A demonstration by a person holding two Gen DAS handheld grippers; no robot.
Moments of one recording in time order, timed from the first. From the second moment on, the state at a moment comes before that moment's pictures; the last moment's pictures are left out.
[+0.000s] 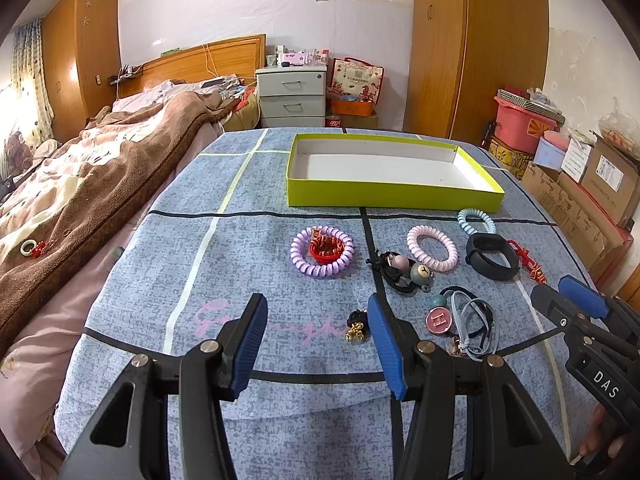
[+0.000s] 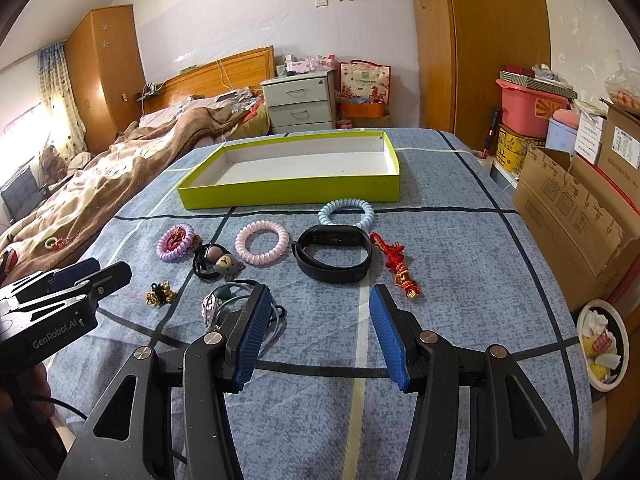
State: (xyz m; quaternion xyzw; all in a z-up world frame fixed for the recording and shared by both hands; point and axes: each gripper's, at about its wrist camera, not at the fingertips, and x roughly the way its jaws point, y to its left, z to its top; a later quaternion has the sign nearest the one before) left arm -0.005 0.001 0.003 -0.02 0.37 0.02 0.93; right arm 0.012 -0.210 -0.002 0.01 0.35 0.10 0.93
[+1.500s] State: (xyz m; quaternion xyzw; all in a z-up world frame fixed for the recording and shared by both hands) left arm -0.004 0.013 -0.003 -0.05 0.38 -0.01 0.93; right arm 0.015 -0.208 -0.010 0.02 0.36 0.13 0.92
